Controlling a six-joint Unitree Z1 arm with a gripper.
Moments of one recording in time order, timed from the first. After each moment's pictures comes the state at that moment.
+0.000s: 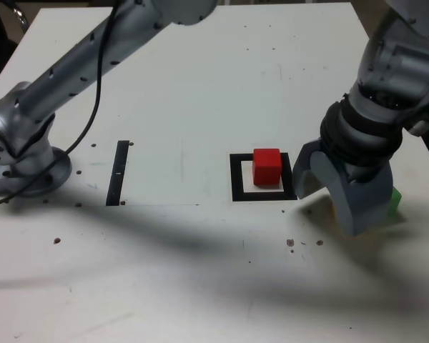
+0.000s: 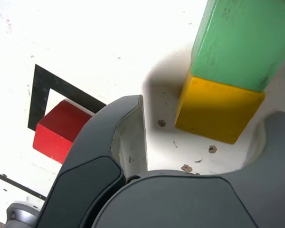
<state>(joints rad) -0.28 2.46 -2.27 1.56 0.16 0.71</state>
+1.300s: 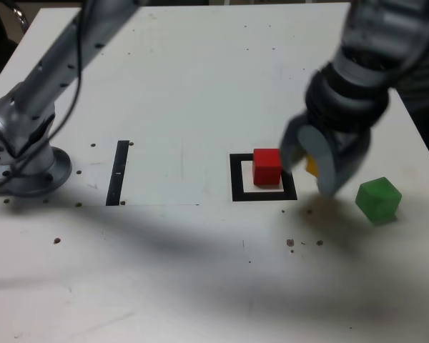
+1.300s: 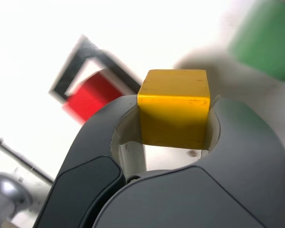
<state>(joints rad) -0.28 2.32 -2.18 1.60 0.21 0.46</state>
